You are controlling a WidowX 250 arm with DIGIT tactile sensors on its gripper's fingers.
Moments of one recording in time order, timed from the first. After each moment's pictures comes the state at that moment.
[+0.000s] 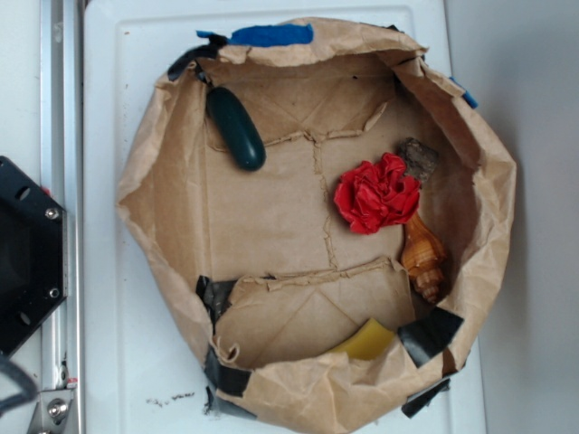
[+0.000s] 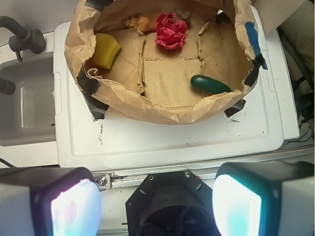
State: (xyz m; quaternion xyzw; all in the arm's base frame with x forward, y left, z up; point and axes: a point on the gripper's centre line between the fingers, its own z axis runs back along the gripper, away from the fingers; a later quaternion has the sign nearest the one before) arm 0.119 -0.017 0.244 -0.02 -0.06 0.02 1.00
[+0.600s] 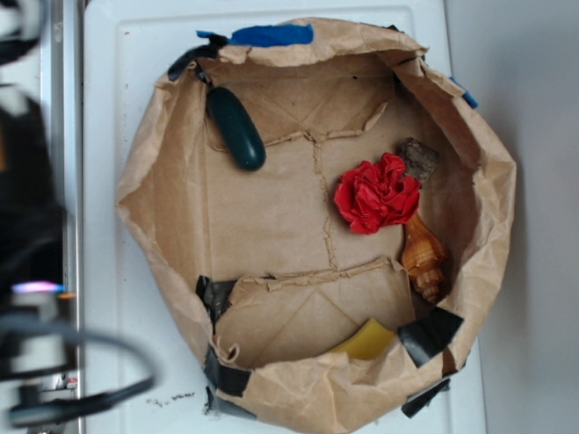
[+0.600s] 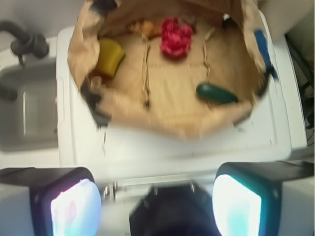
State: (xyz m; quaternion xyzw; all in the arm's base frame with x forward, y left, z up) arm 0.161 -0.018 0.231 -0.02 -0.06 0.03 1.00
